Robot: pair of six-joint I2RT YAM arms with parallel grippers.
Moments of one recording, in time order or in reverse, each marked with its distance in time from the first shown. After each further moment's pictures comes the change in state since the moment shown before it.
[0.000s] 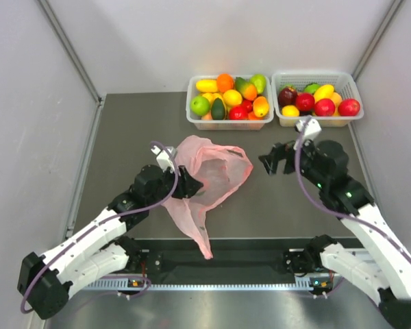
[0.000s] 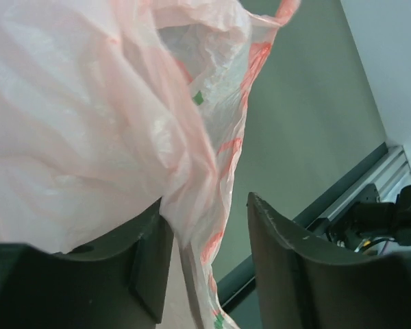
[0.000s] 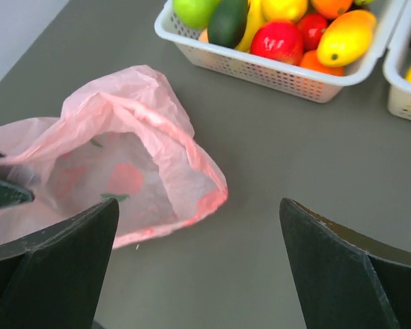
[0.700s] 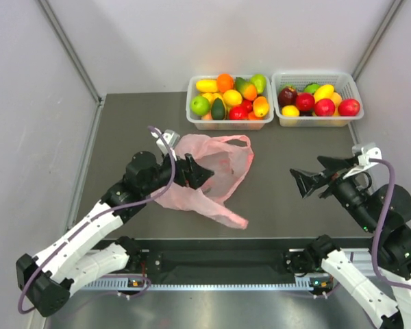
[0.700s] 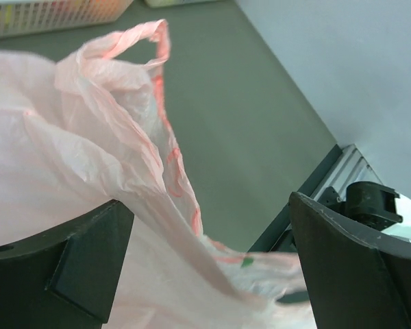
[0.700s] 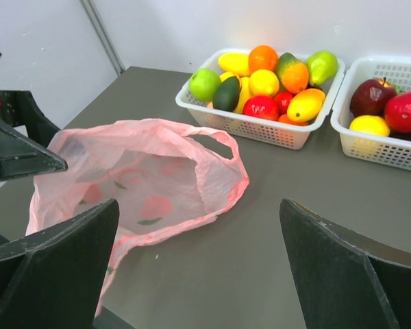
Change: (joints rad) left arm 0.000 0.036 0.206 0.002 0.106 0.103; right arm 0.000 -0.441 0.113 -0.273 0.061 0.014
